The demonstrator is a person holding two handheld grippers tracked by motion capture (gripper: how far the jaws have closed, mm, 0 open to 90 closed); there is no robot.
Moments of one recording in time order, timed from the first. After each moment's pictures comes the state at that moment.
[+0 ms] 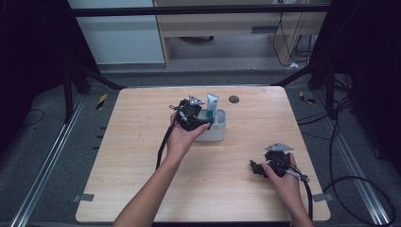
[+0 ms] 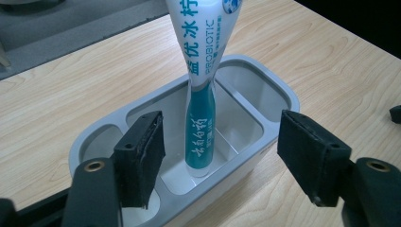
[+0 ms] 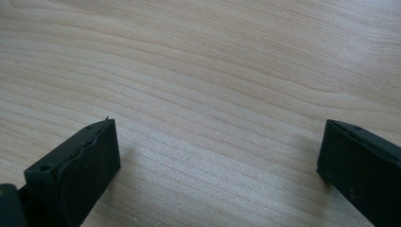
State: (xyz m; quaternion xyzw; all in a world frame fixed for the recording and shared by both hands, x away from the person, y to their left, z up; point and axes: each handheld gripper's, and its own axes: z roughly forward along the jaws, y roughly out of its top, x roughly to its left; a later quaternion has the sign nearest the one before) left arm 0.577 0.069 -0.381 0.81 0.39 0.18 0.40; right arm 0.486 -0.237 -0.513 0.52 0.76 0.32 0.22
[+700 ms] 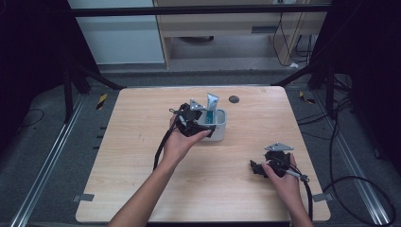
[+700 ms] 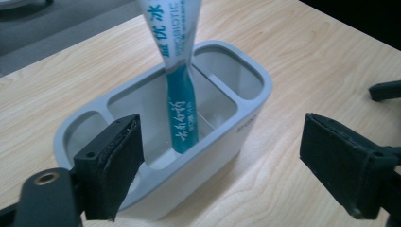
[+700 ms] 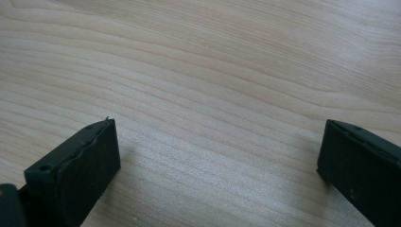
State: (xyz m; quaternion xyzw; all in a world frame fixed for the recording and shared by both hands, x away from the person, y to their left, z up) left arm 0.559 0.070 -0.379 0.83 0.35 0.17 0.39; right arm 0.486 -0.237 -0.513 0.52 0.76 0.32 0.22
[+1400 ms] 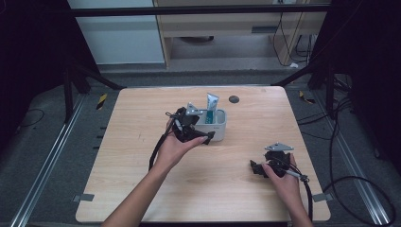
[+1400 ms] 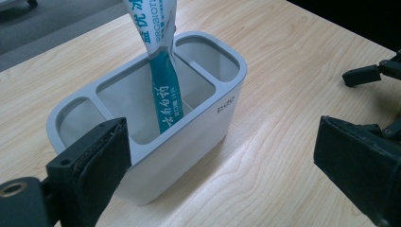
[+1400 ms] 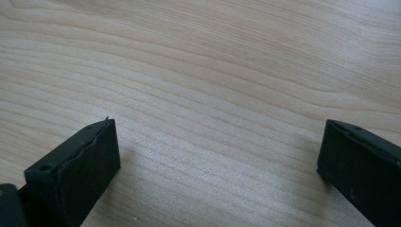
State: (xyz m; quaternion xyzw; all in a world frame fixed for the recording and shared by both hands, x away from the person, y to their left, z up) left arm 0.541 0.081 -0.375 0.84 0.34 0.16 0.40; right arm 0.486 -0.237 -0.513 0.52 0.76 0.32 0.22
